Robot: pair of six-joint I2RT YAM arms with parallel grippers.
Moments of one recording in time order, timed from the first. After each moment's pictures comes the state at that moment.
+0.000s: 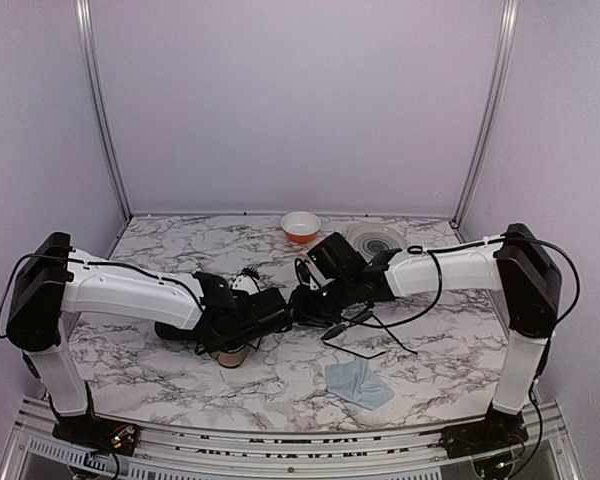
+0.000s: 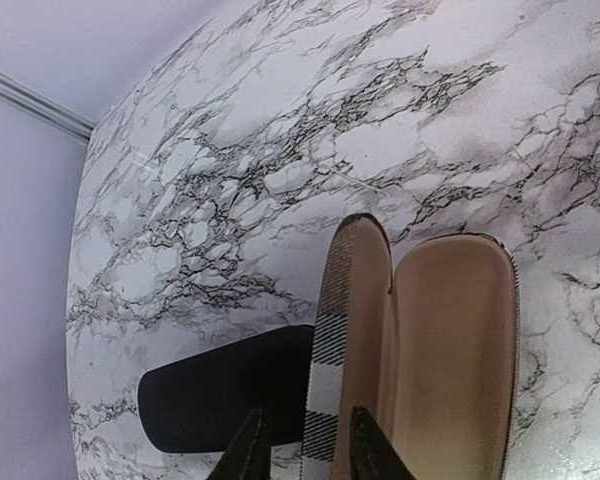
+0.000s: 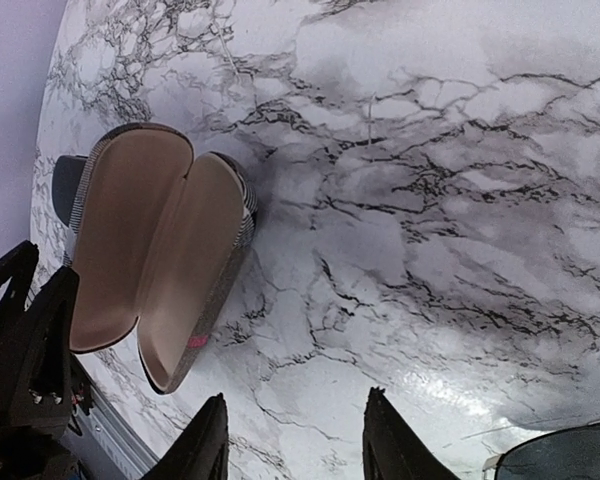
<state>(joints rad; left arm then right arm) -1.14 1.81 1.21 -0.81 -0.85 -0.67 0.88 1.88 1.25 -0.26 -0.26 0.80</state>
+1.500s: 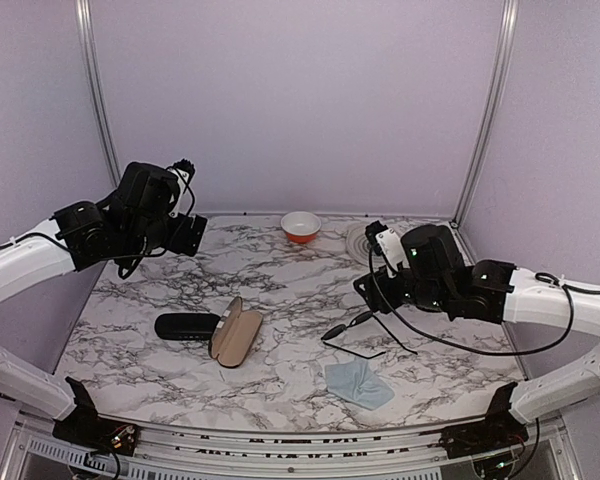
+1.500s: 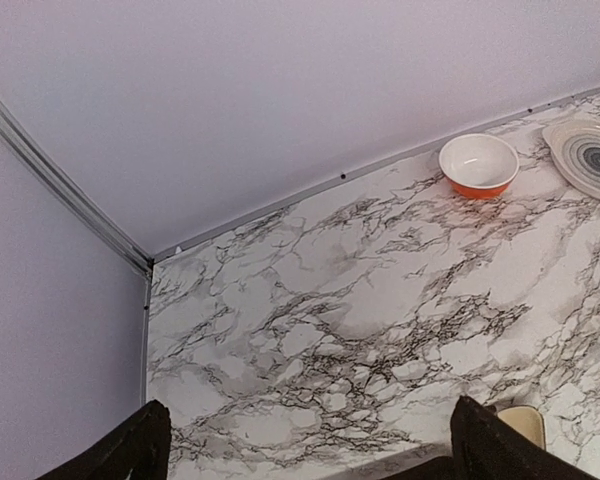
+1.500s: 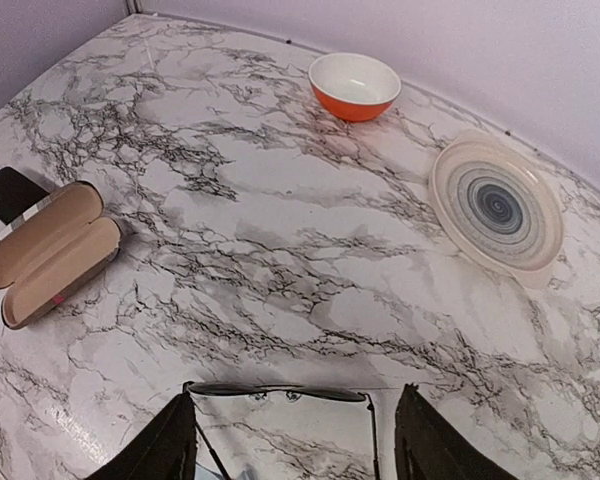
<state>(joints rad) -0.79 1.28 1.23 -0.55 -0.67 -0.03 0.88 1.20 0.88 -0.29 0.29 0.18</state>
